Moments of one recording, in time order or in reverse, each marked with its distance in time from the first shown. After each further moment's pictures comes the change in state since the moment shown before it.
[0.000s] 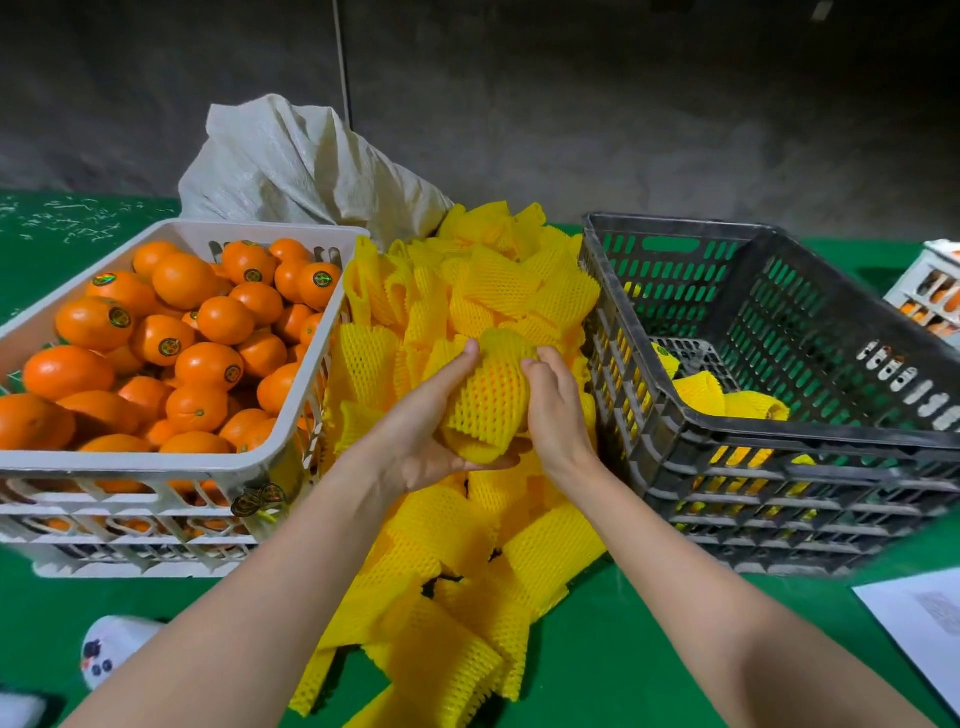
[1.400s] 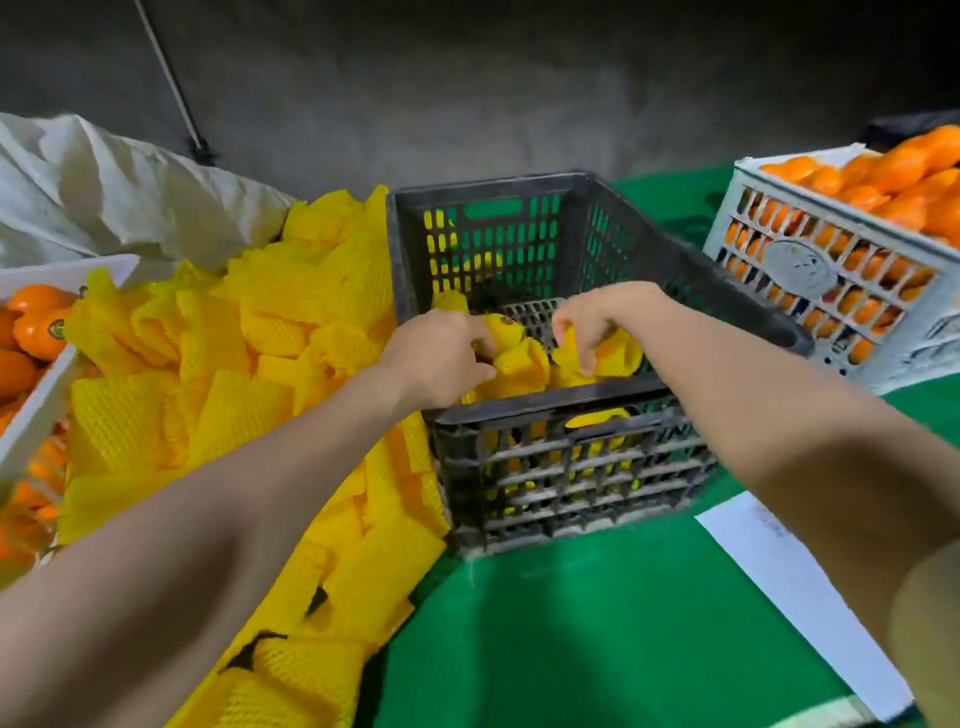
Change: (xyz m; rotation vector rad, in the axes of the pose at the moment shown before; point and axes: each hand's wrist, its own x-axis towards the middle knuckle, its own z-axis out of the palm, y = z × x) left_hand 0.106 -0.008 0.191 1.738 0.030 0.620; right_hand 0.150 0.026 -0.281 -1.593 -0.685 0.373
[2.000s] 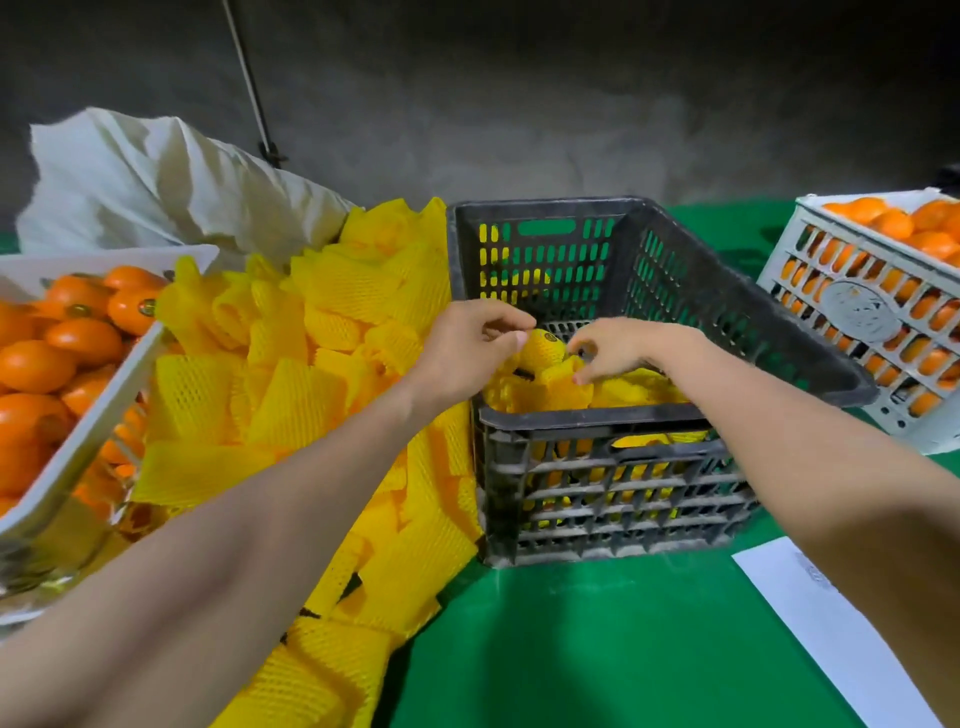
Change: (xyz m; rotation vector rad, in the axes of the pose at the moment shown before) left_hand -0.014 -0.020 -0.001 -0.700 0.295 -0.049; right_hand -0.005 -0.027 0.002 0.192 0.129 -0.115
